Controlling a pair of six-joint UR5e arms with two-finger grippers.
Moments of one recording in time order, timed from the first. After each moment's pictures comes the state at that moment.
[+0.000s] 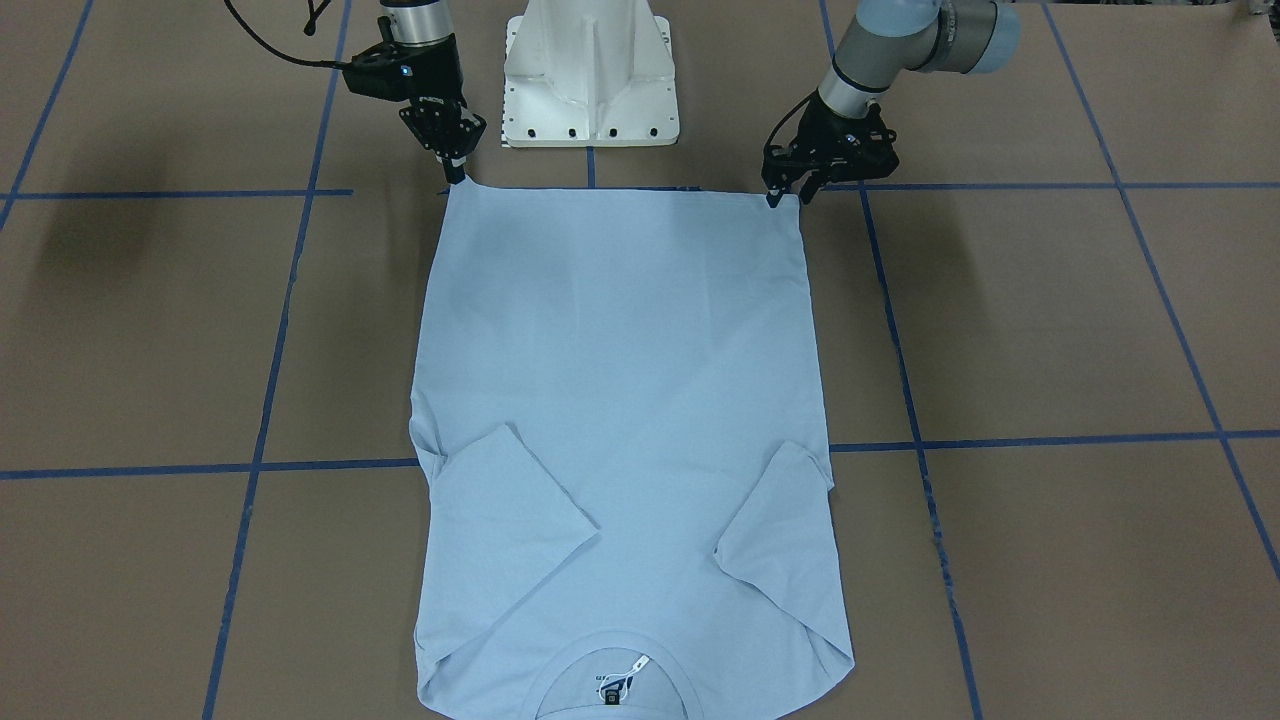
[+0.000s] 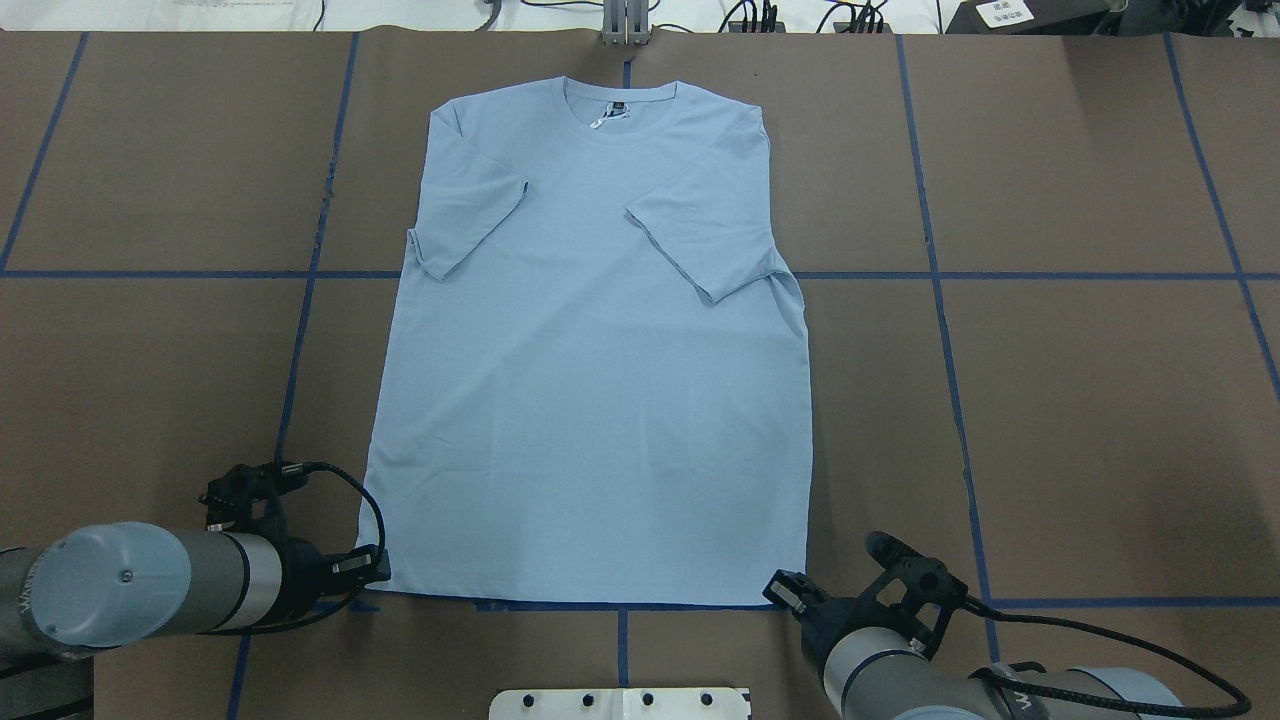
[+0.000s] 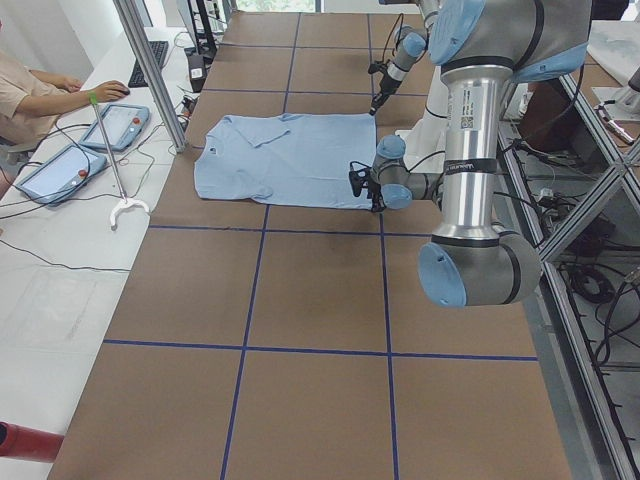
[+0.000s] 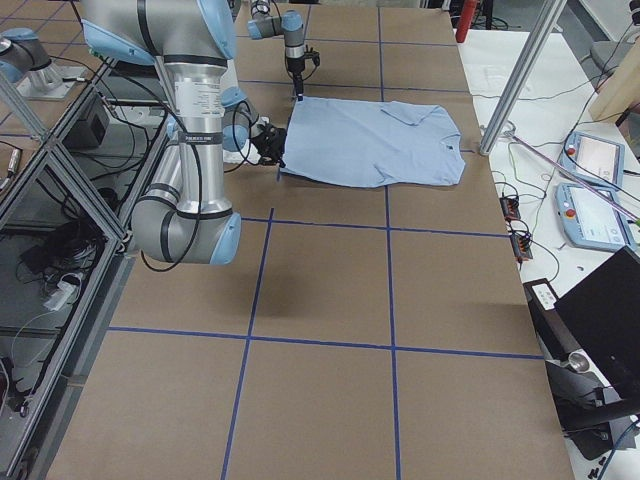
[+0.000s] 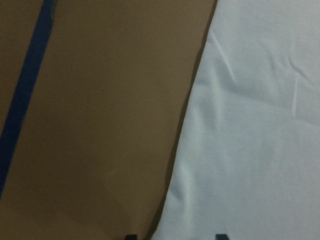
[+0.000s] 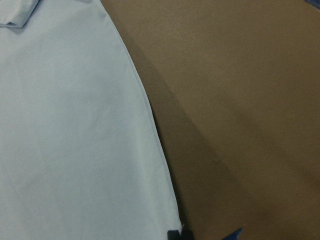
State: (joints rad) left arm -0.23 -1.55 -2.00 -2.14 -1.68 -1.69; right arm -0.04 -1.43 2.13 -1.46 1.13 2.18
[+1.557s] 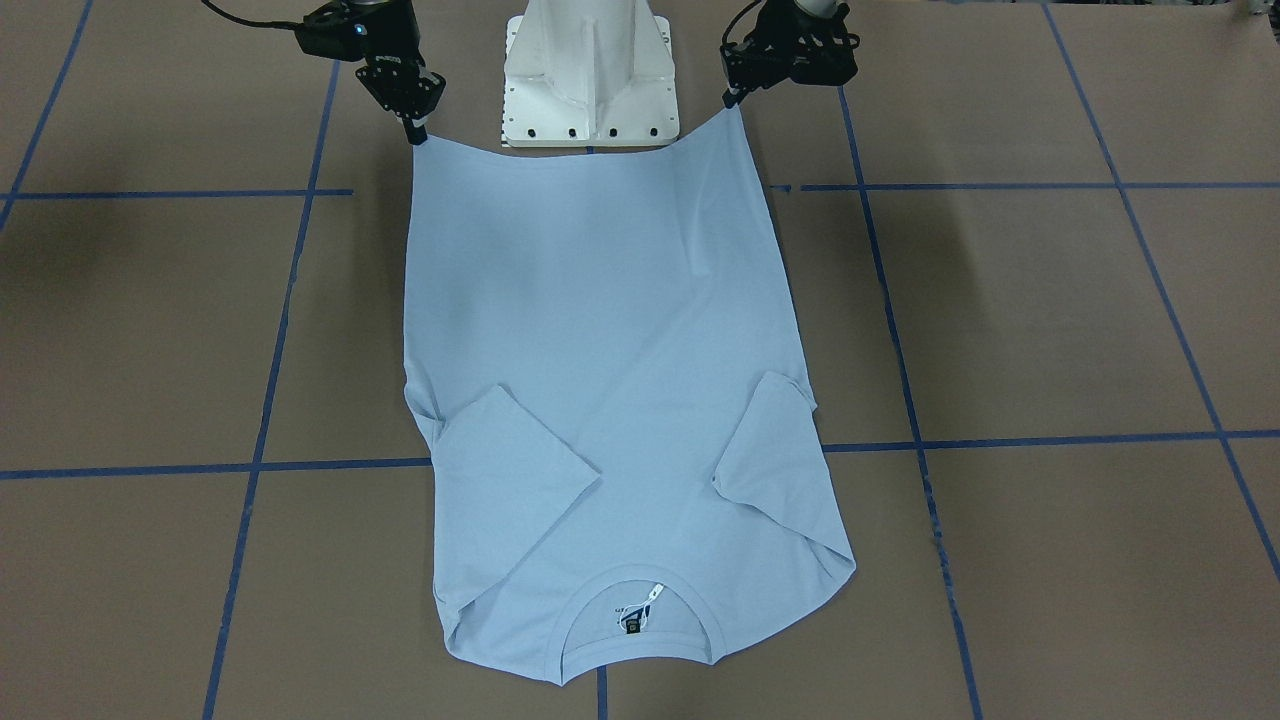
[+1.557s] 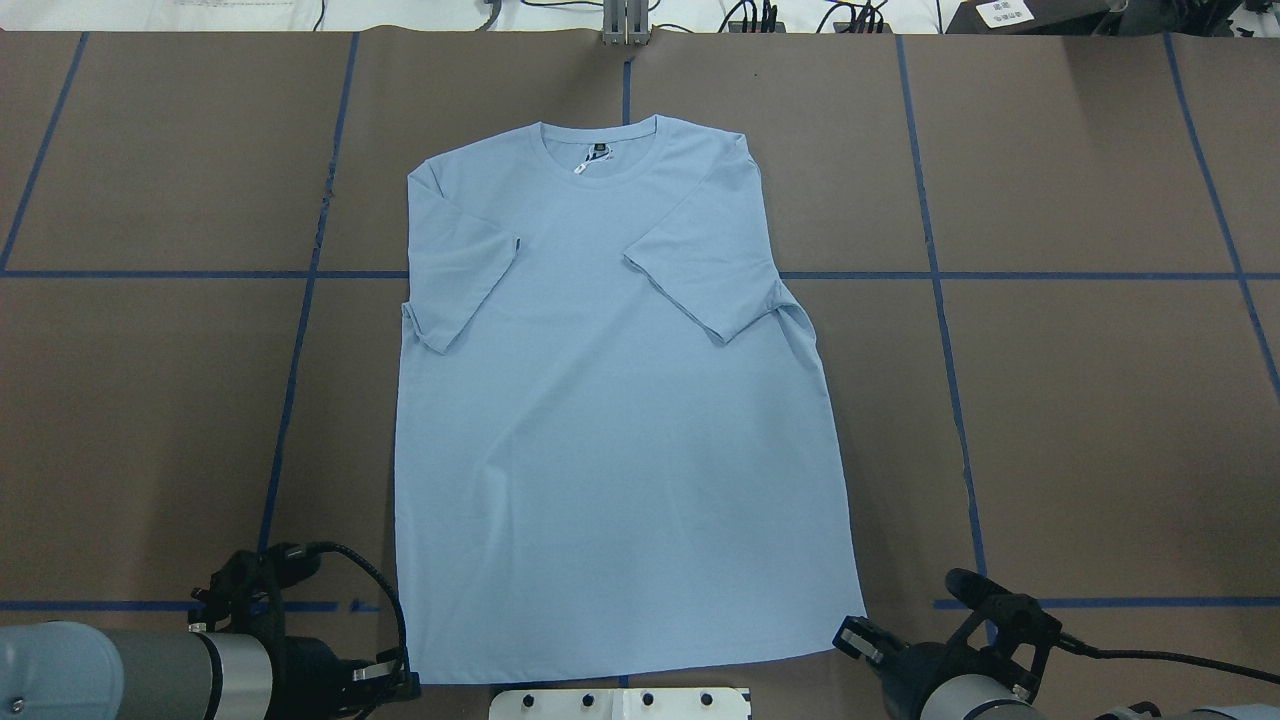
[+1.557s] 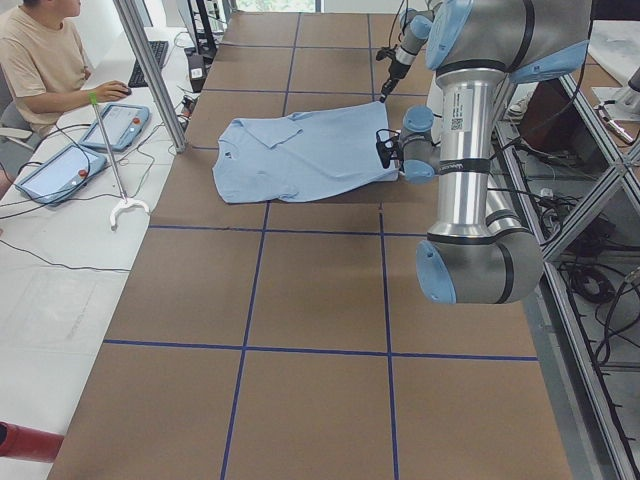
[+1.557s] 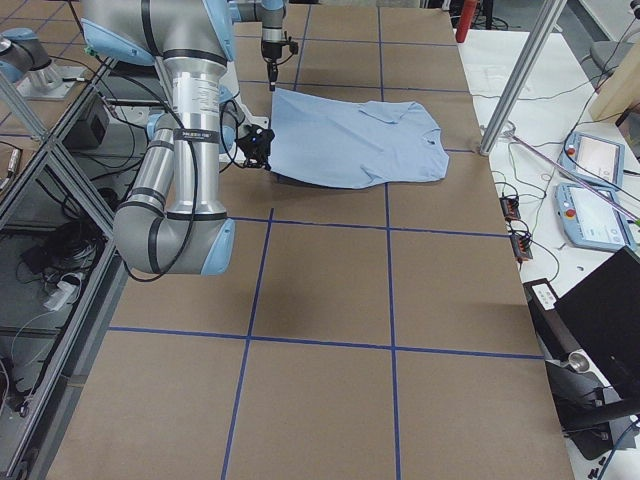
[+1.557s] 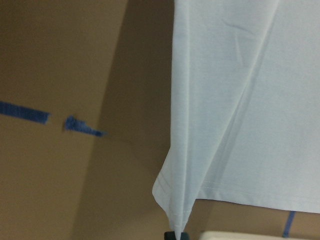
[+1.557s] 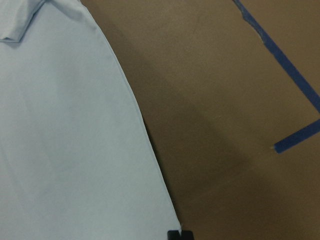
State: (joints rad) left arm -0.06 -1.54 -2.25 -2.14 -1.65 -1.86; right arm -0.12 -1.62 2.33 -1.46 1.13 2.18
